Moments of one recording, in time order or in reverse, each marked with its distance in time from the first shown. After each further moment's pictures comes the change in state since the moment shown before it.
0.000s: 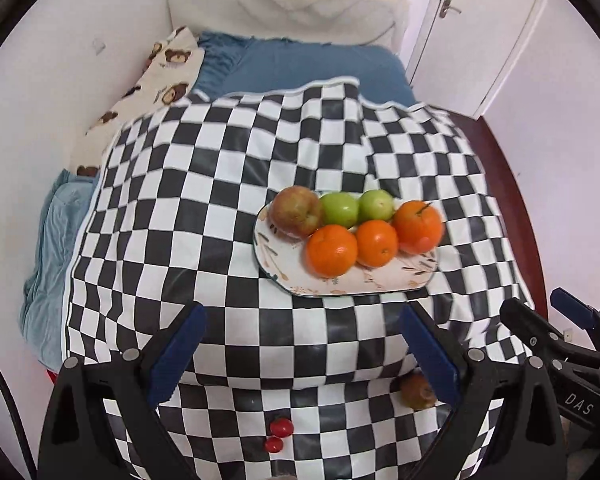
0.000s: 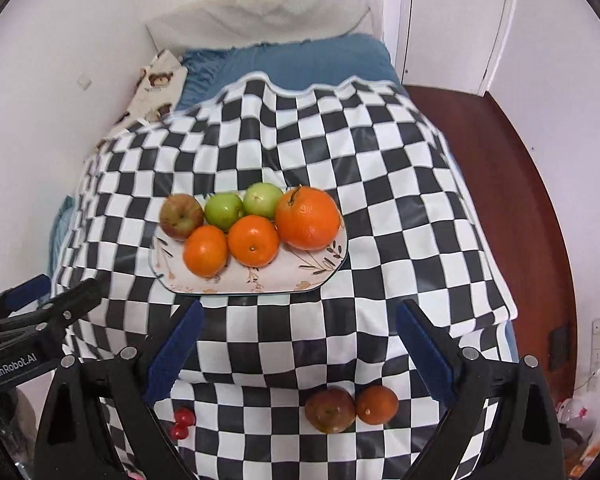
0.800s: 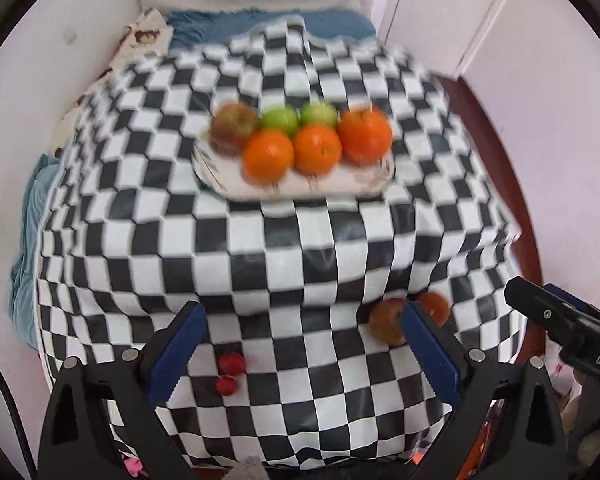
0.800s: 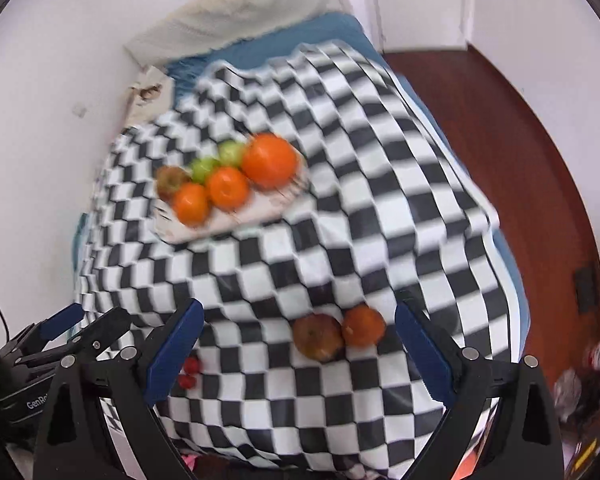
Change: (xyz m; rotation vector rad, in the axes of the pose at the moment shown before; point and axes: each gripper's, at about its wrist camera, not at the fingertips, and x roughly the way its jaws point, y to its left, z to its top) left arm 0.032 -0.067 -0.084 0.077 0.141 -0.029; right arm -0.002 -0.092 -0.093 0.206 0.144 0.083
